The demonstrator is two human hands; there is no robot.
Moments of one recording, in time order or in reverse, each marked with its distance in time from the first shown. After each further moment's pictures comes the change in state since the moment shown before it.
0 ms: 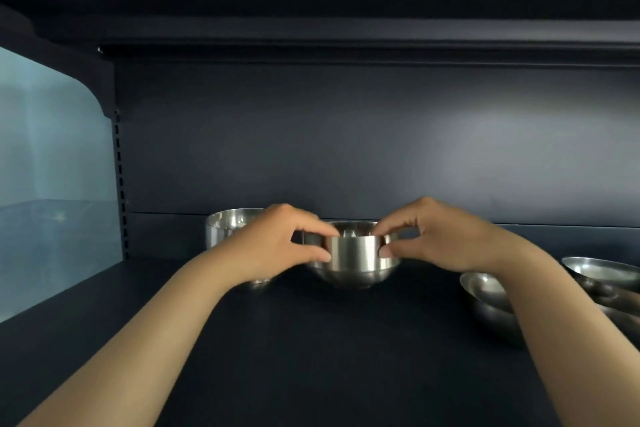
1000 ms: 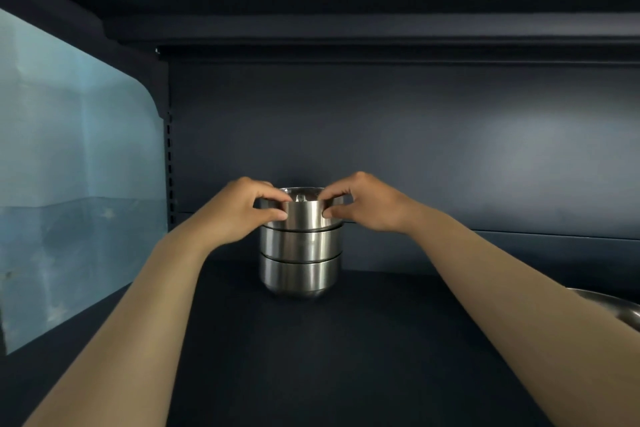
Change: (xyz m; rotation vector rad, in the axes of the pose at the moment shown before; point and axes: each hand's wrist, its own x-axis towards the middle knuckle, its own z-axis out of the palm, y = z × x) left_hand -0.014 -0.098 -0.080 0.119 0.244 -0.138; right_hand 0.144 -0.046 0.063 0.068 0.042 -0.245
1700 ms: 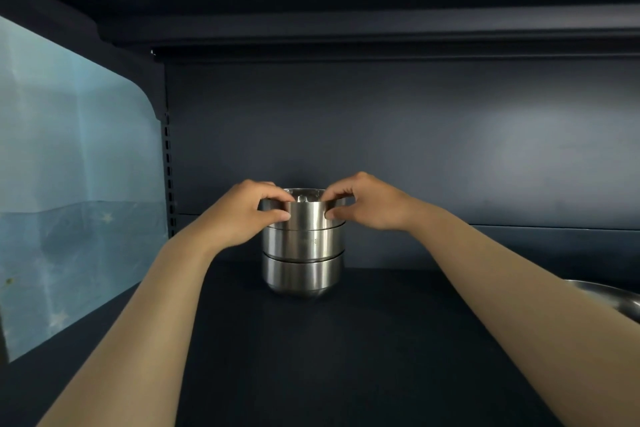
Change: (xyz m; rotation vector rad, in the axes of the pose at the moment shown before) left_hand 0.003 -0.003 0.005 0.000 -0.007 -0.004; right_hand 0.001 0.004 0.003 0.008 -0.016 0.073
